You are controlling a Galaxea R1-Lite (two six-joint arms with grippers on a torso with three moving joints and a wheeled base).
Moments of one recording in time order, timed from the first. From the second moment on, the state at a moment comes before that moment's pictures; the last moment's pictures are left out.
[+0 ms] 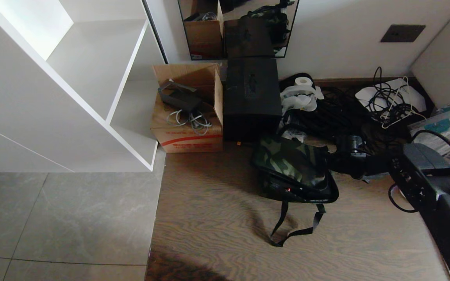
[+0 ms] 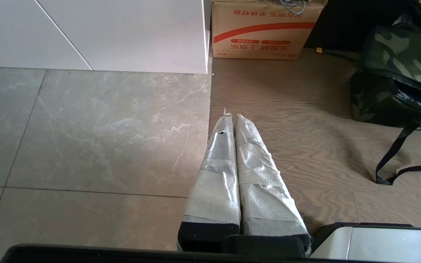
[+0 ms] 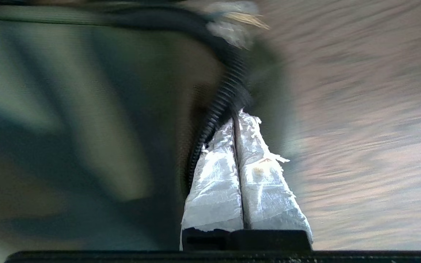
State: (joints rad) left arm 0.00 0.00 0.00 0.00 0.00 0.00; right arm -0.02 2.75 -1.94 -0.29 -0.05 0.31
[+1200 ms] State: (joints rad) left arm 0.00 0.00 0.00 0.00 0.00 0.00; right arm -0.23 2.55 -1.86 -0.04 0.05 0.16
